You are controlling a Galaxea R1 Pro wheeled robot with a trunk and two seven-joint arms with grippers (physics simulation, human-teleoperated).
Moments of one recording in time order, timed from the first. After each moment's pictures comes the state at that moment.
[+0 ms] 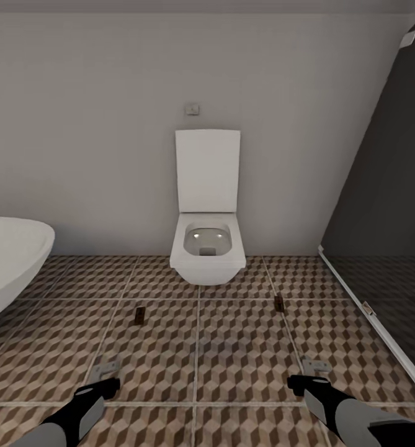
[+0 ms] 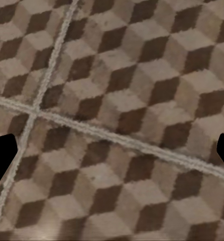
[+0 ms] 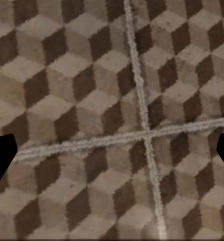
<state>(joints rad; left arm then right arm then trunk) -0.59 0.12 -0.16 -0.23 0.37 0.04 0.22 -0.73 -0.08 0.10 0.01 -0.14 0.01 -0.15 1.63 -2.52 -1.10</state>
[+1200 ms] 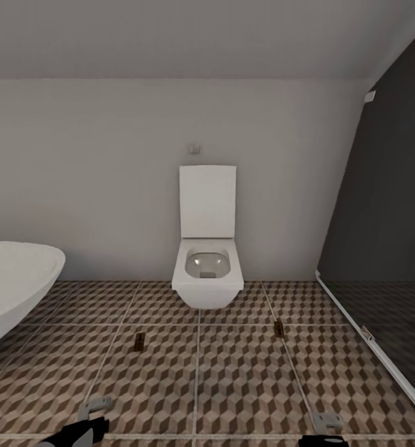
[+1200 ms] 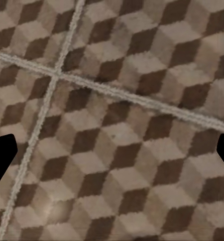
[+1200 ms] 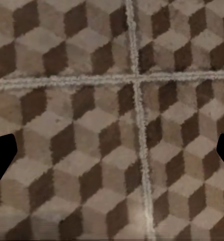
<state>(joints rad) -0.58 0.12 -0.15 -0.01 0.37 0.04 0.19 -0.55 -0.08 0.10 0.03 -0.09 -0.01 -0.15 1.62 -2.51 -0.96</state>
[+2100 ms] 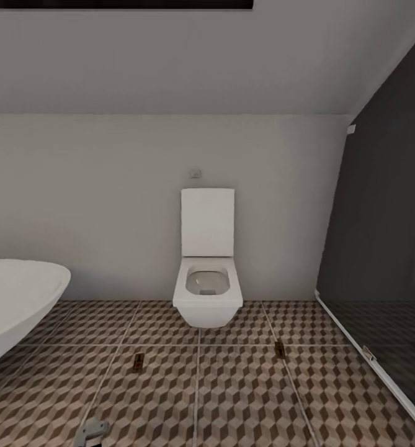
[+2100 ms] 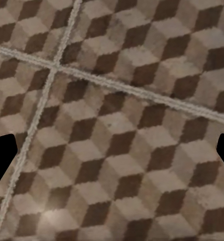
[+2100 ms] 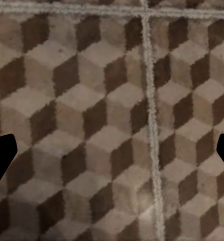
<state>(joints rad) -0.51 0.10 -0.15 -0.01 0.37 0.04 0.19 -0.37 -0.07 0.10 0.03 -0.09 -0.03 -0.15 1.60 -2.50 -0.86</state>
